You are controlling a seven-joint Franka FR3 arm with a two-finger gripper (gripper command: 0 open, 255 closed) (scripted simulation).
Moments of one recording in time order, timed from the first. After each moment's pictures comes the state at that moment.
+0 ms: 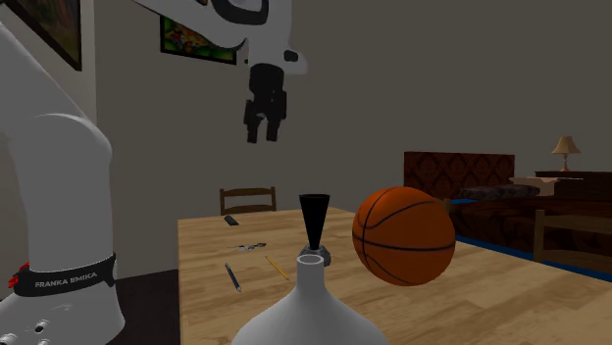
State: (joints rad) arm 0.09 -0.63 -0.16 -2.42 -0.09 1.69 -0.17
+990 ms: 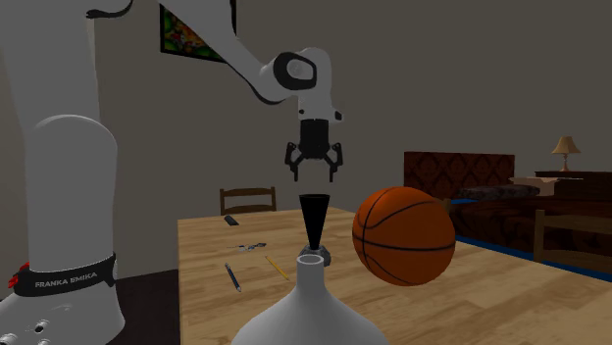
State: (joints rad) arm 0.30 -0.14 -0.29 -2.24 -0.05 2.08 -0.98
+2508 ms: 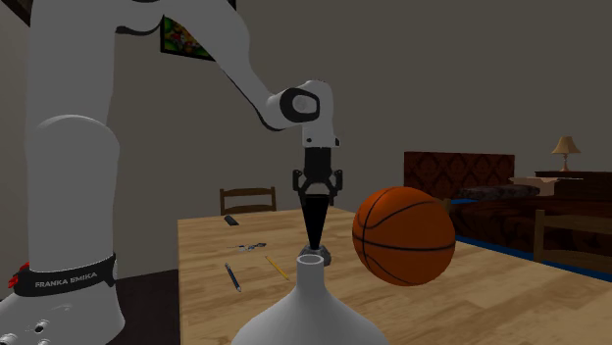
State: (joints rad) arm 0.34 0.05 -0.27 -2.22 0.02 2.27 -1.22
